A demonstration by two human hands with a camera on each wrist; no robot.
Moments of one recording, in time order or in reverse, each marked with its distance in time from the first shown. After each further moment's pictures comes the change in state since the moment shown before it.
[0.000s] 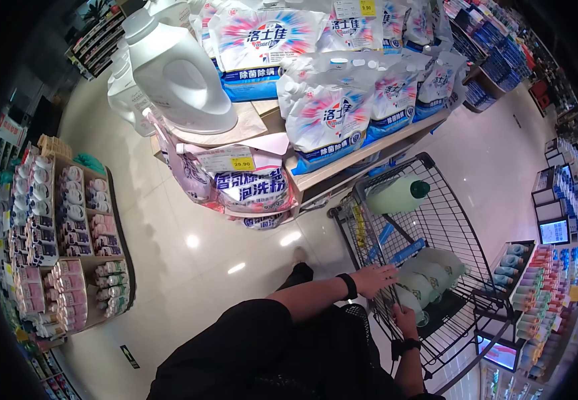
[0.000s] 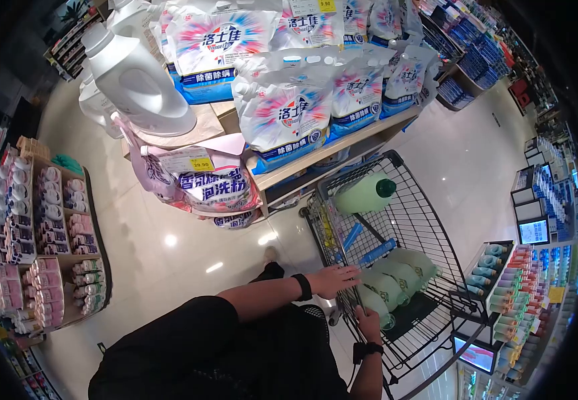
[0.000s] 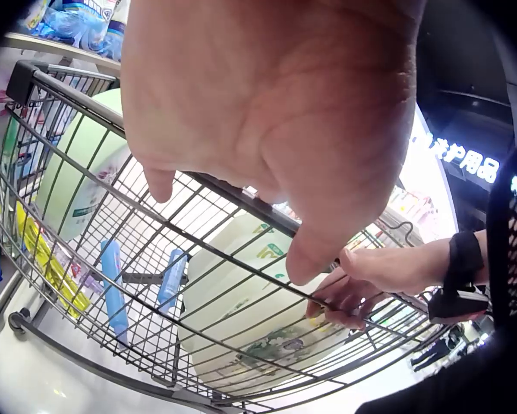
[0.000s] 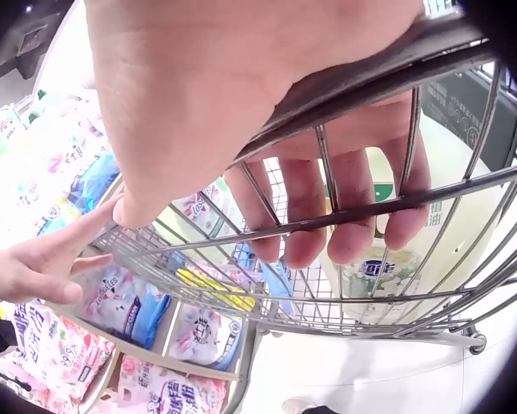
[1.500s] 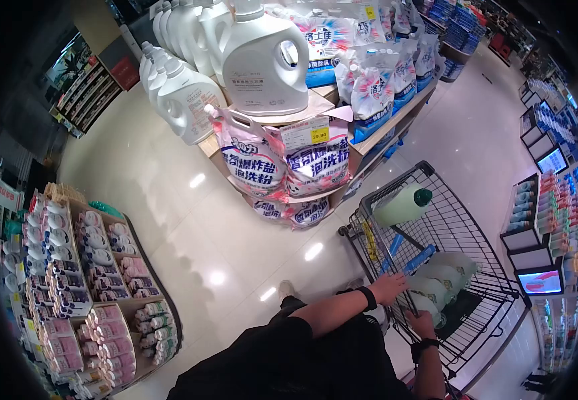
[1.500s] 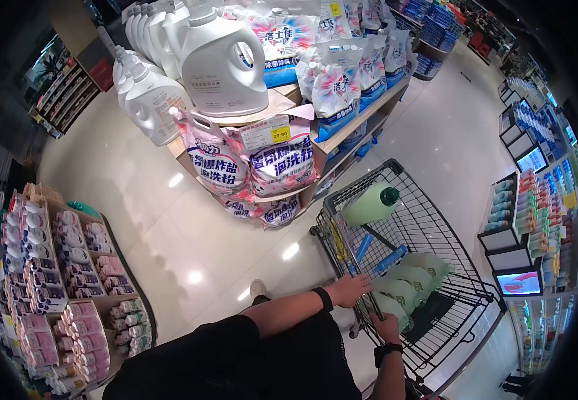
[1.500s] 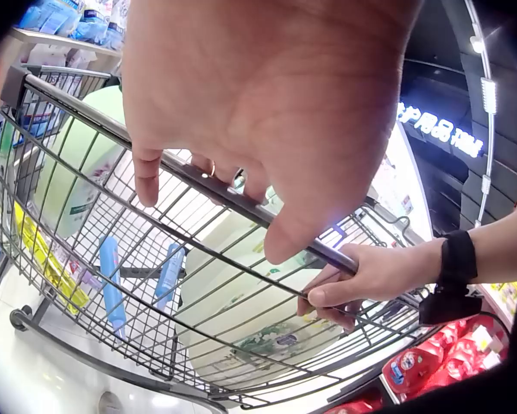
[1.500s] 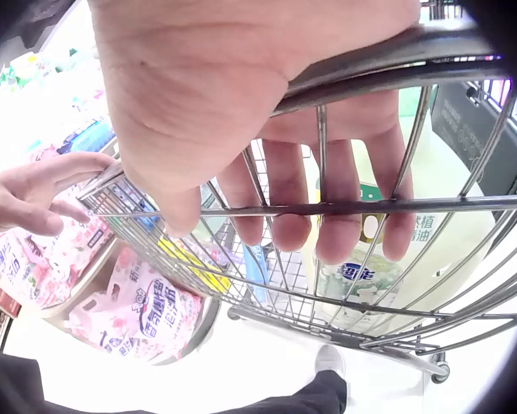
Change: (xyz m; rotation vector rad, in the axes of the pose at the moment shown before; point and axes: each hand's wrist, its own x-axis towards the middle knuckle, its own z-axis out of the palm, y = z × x) left_hand -0.348 0.063 0.110 0.110 -0.055 0.042; right_hand -0.290 -0.005 0.308 -0.174 0.192 0.056
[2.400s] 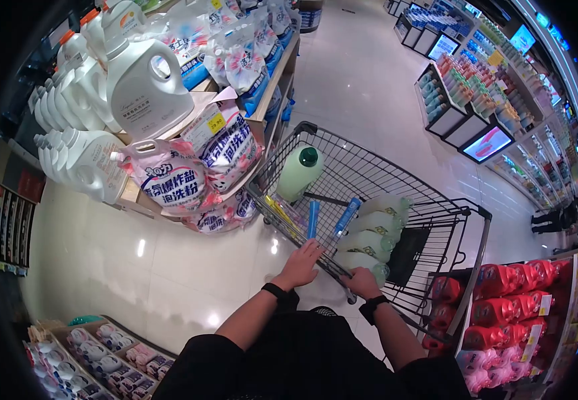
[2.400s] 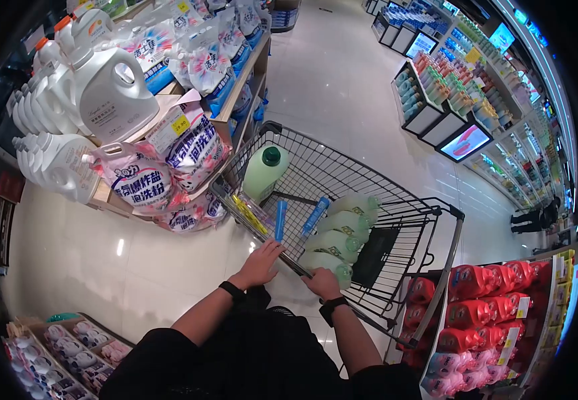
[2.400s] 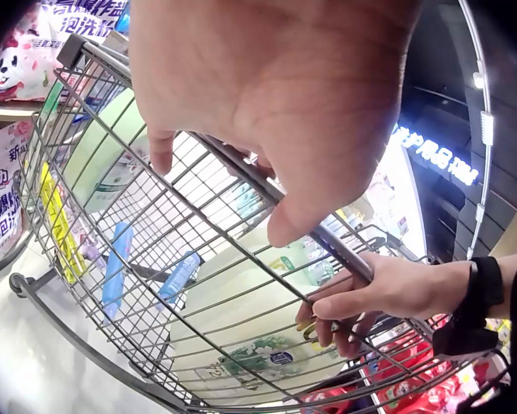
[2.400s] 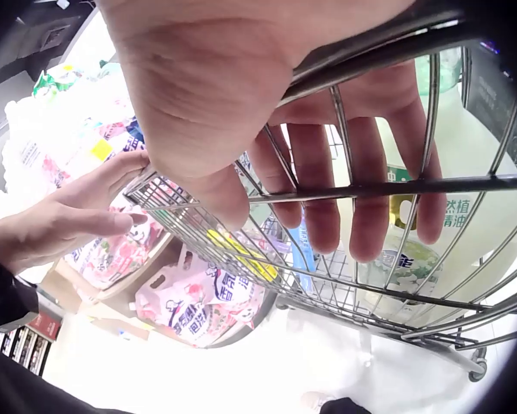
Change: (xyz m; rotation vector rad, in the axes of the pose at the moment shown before) left_hand -0.186 -0.067 0.003 -0.112 0.212 0.146; right_hand -0.109 -0.115 0.149 0.018 0.088 0.076
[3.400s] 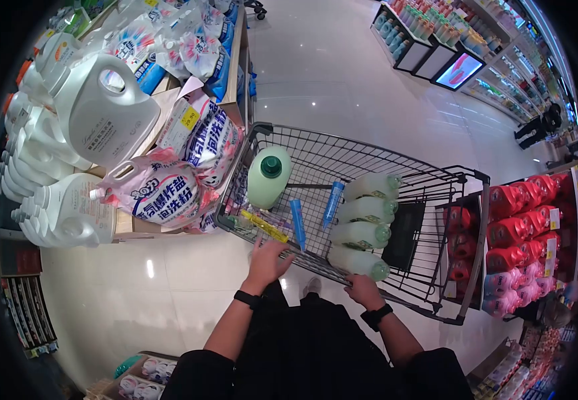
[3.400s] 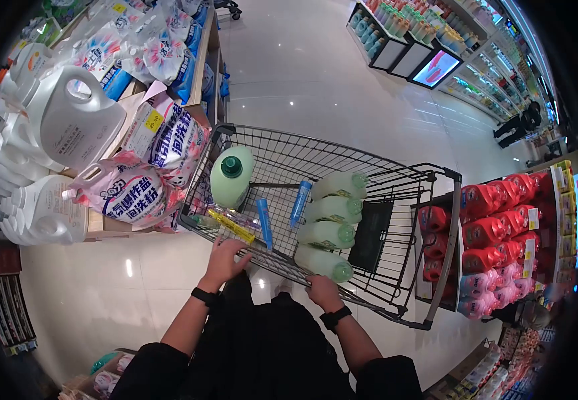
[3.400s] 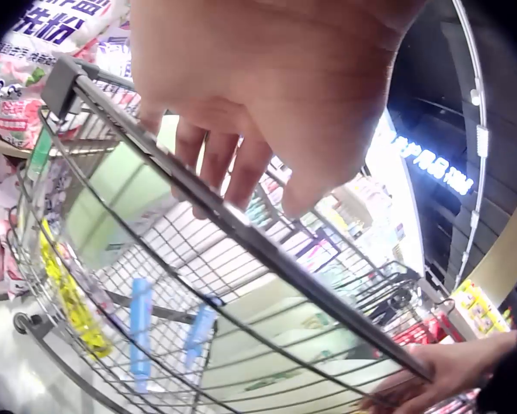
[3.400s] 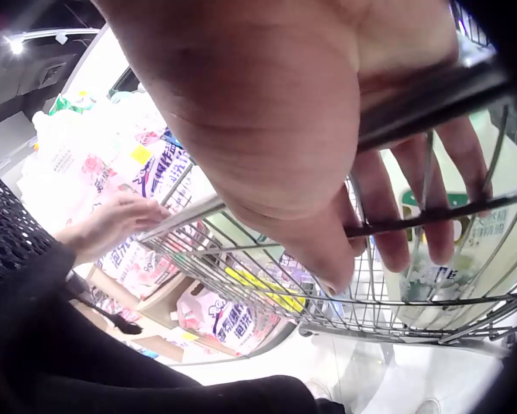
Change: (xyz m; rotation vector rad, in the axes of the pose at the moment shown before) left_hand -0.066 -0.110 -0.110 0.019 0.024 -0.110; right_hand -0.078 -0.083 0.111 0.000 -0.031 0.102
